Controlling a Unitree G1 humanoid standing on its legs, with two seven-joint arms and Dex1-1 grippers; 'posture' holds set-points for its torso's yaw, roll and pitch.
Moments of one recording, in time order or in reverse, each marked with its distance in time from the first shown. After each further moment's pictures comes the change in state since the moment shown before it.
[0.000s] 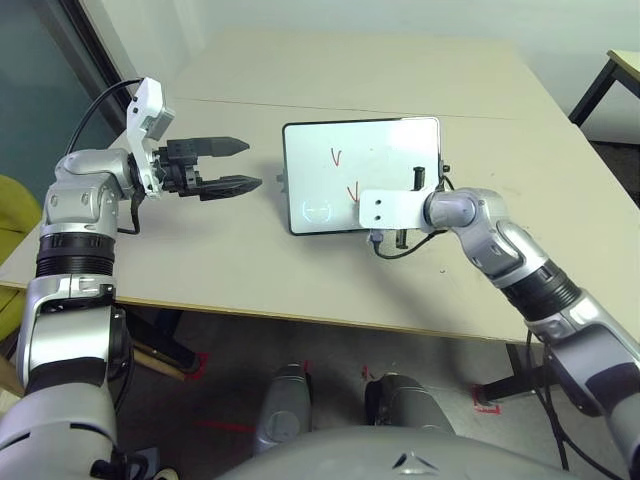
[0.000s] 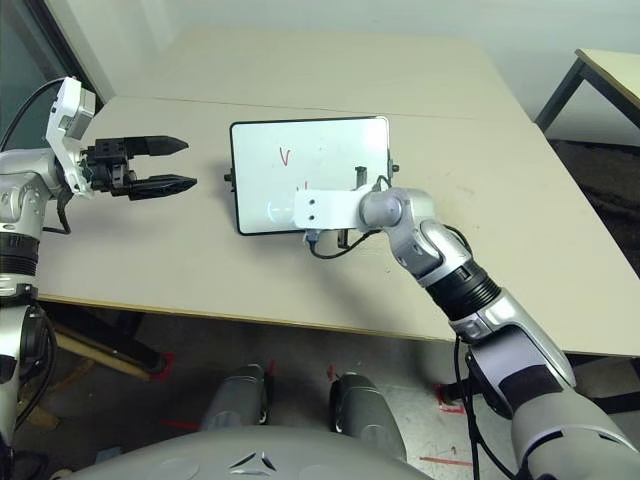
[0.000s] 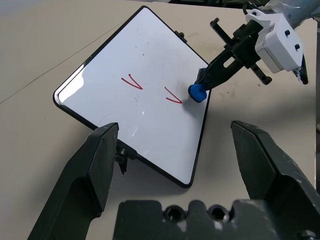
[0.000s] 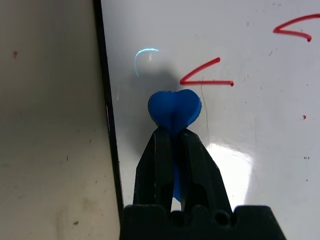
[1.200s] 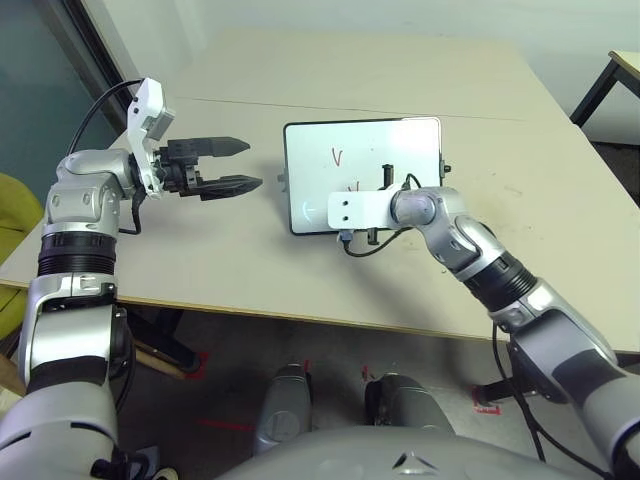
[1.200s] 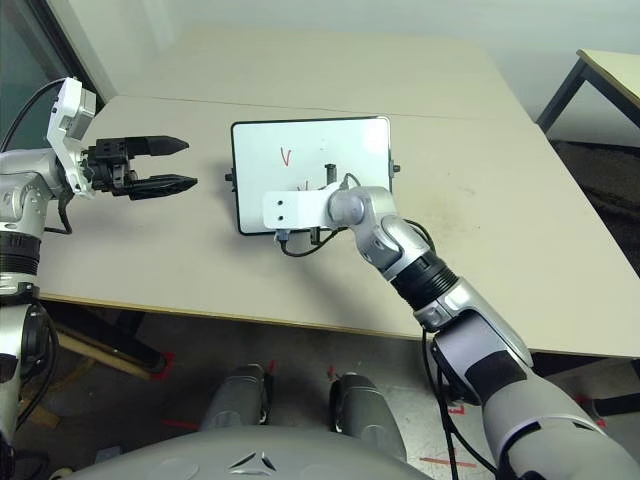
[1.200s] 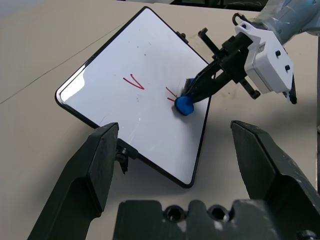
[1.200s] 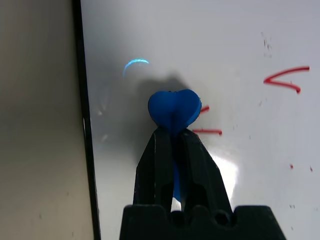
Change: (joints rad) left arm -0.006 -0.005 0.000 0.017 0.001 -0.008 0.001; right arm -0.081 0.103 0.039 0.153 -0.069 -0.049 -0.064
